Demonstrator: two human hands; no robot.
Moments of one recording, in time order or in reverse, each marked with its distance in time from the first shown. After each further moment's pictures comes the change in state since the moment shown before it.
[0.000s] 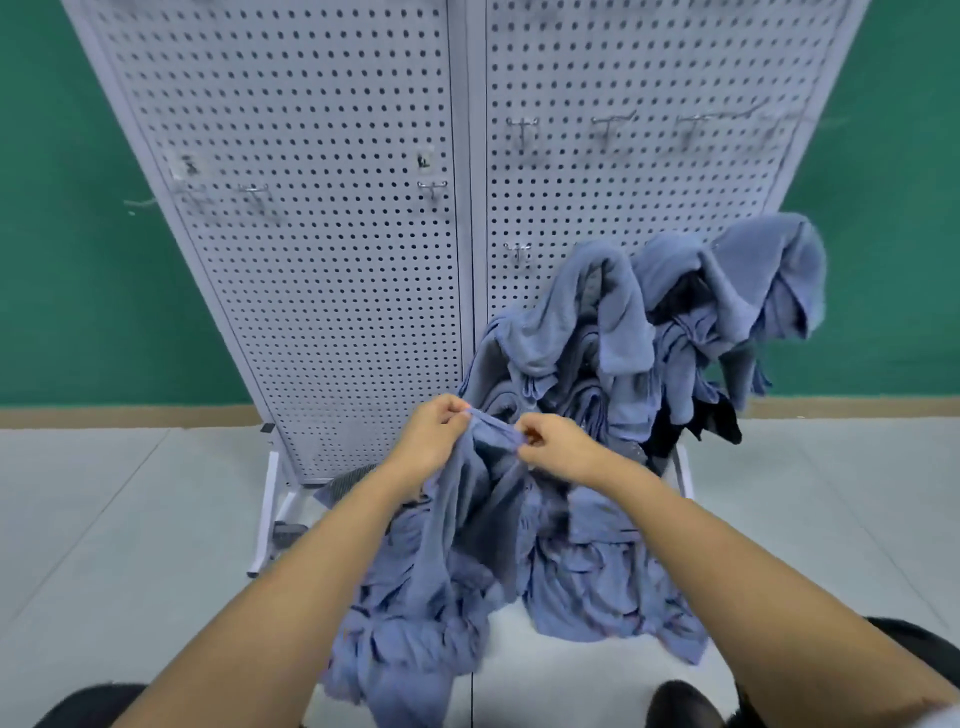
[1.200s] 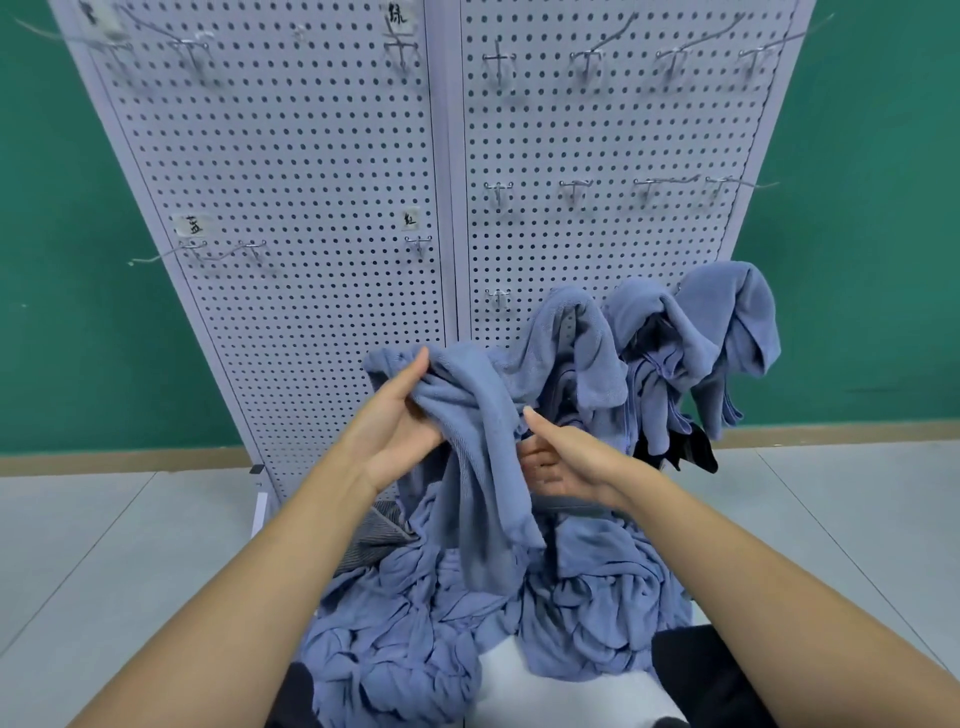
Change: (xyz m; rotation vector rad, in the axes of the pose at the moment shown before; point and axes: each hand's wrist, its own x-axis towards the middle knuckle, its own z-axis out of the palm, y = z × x) left_hand -0.036 0.096 -0.039 -1.228 -0.286 -0.071; right_hand -0.031 -0.026 -0.040 0.833 -0.051 0.310
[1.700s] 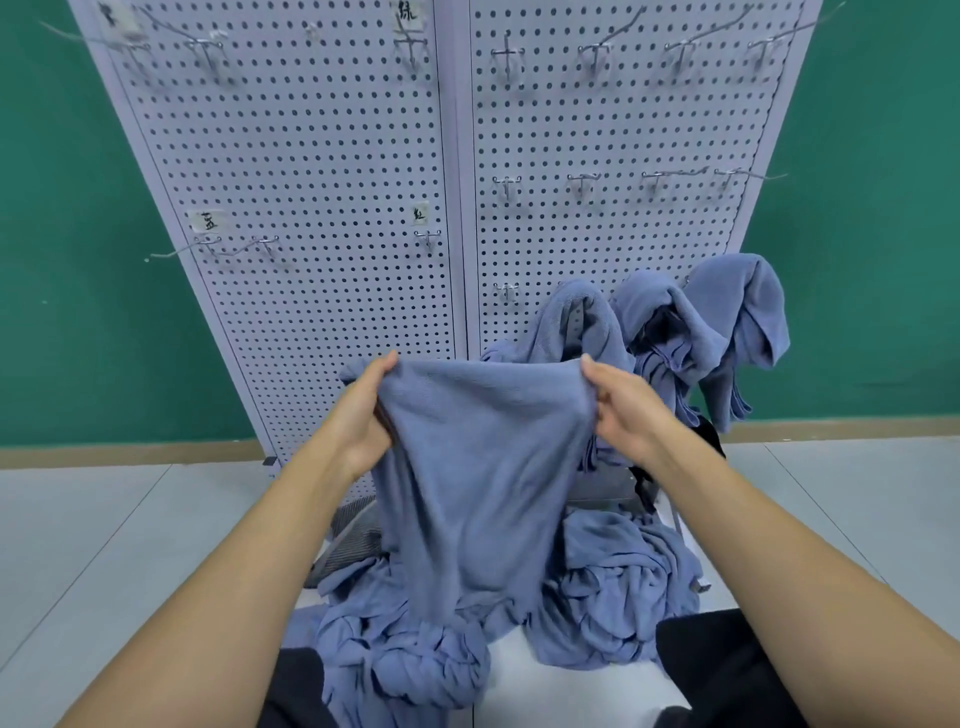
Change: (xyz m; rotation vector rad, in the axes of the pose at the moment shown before) left_hand 0.002 0.019 -0.036 0.274 0.406 0.091; right_hand -0.014 -0.031 -0.020 0.332 0.261 -0.325
